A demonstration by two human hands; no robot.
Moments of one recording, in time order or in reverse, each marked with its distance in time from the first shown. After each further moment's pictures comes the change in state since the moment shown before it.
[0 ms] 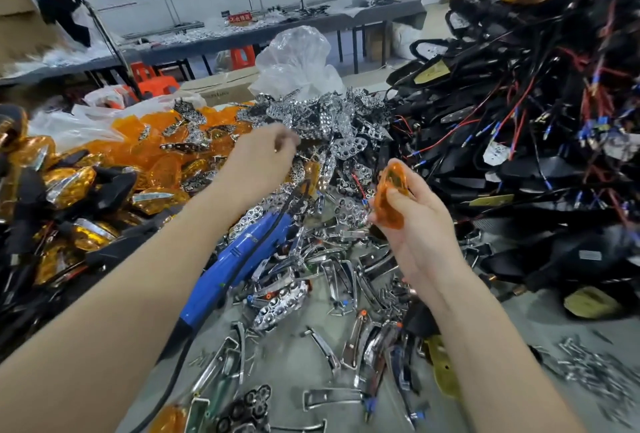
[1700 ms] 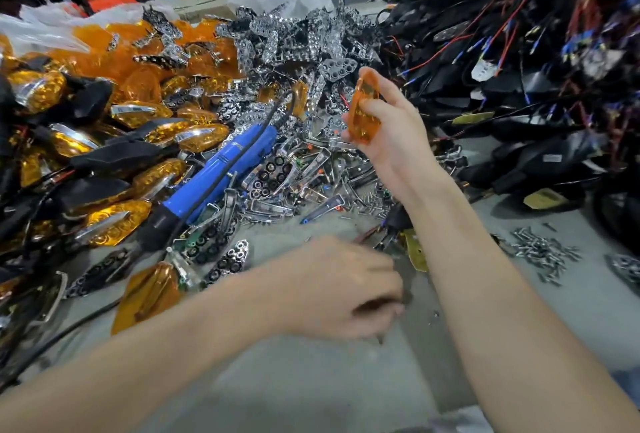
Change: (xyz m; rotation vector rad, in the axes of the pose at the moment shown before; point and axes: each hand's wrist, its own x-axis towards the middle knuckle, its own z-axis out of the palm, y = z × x) left_hand -0.169 0.019 0.056 0.040 -0.394 0.885; right_hand -0.011 0.002 0.012 -0.110 -0.040 0.008
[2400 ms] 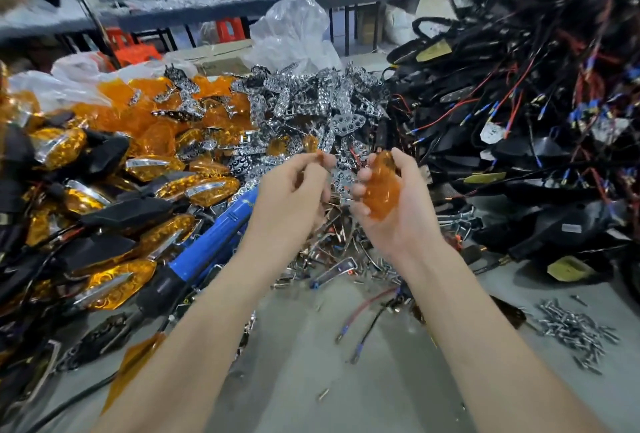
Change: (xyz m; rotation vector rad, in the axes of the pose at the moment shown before) left_hand 0.032 -0.044 -0.040 -0.777 0.734 -0.824; right_hand -0.001 0.012 0.009 0.345 -0.013 0.178
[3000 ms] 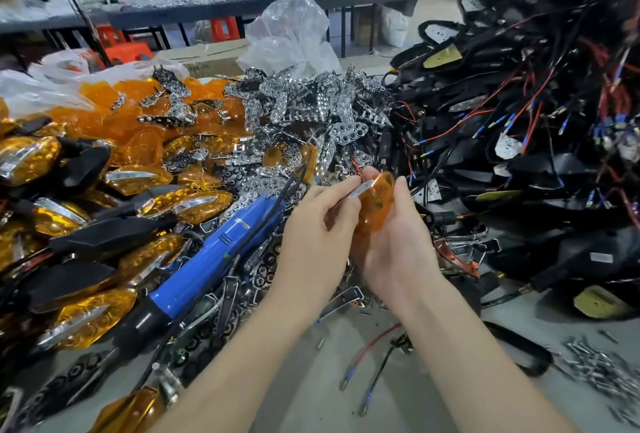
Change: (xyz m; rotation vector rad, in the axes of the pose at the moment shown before) left_hand 0.005 -0.020 0.026 0.107 0.024 0.089; right_hand 0.014 0.021 0.000 -0.024 0.123 0.001
